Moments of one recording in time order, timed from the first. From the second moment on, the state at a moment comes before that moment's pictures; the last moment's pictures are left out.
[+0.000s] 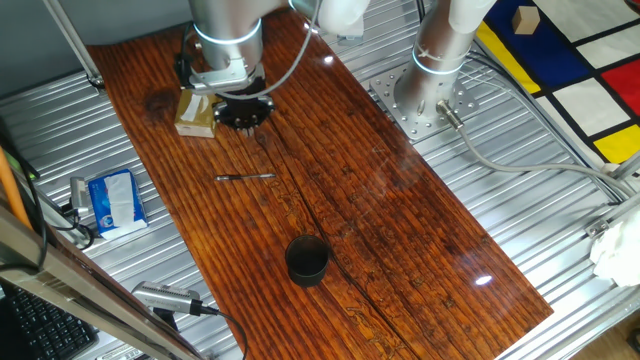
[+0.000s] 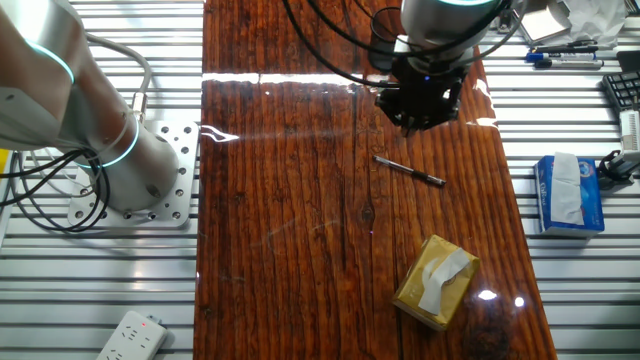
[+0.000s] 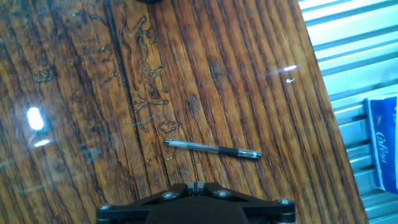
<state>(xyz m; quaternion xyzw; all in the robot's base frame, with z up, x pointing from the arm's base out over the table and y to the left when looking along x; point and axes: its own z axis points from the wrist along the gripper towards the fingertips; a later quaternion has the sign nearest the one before) 0.501 0.001 0.171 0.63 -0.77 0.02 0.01</state>
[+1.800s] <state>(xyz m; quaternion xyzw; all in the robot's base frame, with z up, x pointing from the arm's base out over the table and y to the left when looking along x) 0.563 -0.015 0.094 0.79 -0.60 0.08 -0.03</state>
